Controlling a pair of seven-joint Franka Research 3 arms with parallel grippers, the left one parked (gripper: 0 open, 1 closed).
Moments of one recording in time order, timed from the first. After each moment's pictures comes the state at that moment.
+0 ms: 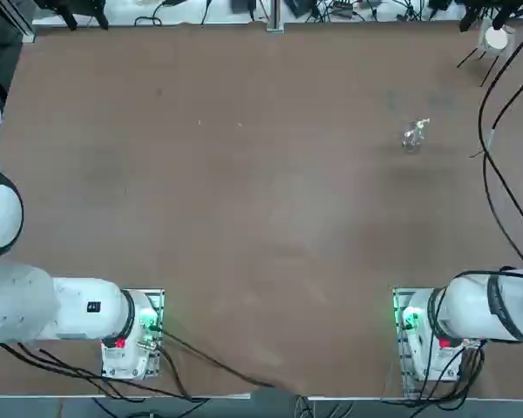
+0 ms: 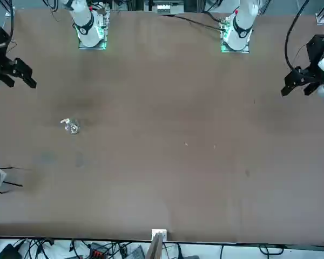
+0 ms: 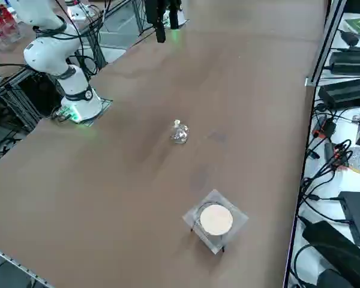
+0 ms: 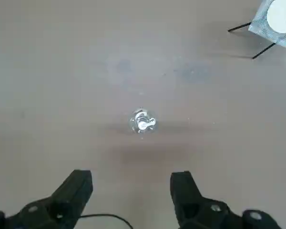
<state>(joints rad) -0.01 -0.07 -0.01 -1.69 -0.03 1.63 0.00</state>
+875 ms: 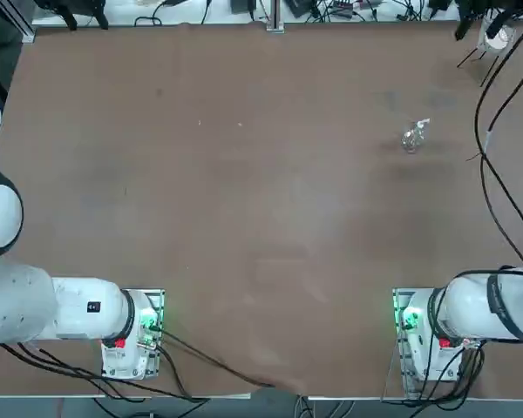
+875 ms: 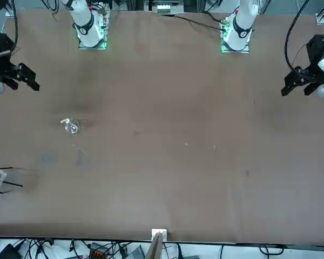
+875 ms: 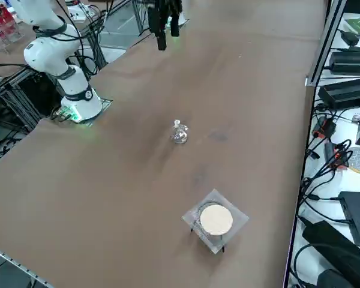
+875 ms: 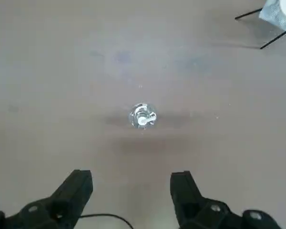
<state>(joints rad) -0.01 -0.03 -0.01 -1.73 -0.03 1.65 0.00</state>
